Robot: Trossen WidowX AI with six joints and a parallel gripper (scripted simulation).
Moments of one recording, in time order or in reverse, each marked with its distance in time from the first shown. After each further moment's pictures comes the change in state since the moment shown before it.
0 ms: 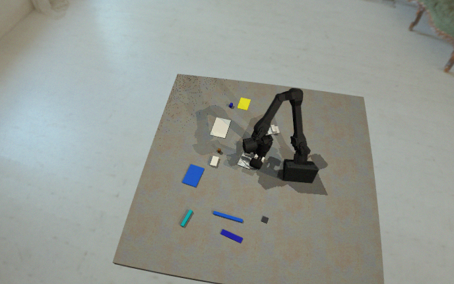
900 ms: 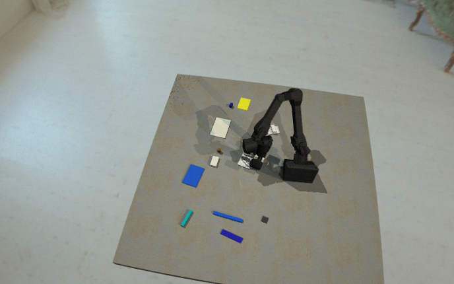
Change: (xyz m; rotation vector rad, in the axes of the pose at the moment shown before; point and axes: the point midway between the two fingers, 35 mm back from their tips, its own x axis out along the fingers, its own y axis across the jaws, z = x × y) arm 0.005 0.000 0.000 -0.011 0.000 0.000
